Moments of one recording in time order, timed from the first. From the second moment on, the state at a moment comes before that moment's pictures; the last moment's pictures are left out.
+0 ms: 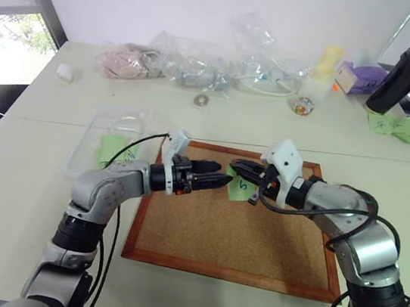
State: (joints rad) left arm -0.47 0.28 -0.05 -0.14 -0.71 0.90 -0.75; right arm -0.38 -0.58 0.10 -0.46 0.36 0.70 0.67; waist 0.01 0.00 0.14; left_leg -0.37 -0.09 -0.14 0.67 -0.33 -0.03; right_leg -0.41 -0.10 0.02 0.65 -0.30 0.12
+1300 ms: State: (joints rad) left arm -0.44 0.25 -0.10 0.00 -0.60 0.80 -0.74; right arm -0.34 -0.71 -0.25 -0.54 0.57 0.87 0.63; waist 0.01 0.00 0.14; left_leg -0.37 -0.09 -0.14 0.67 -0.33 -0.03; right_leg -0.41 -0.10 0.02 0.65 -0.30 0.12
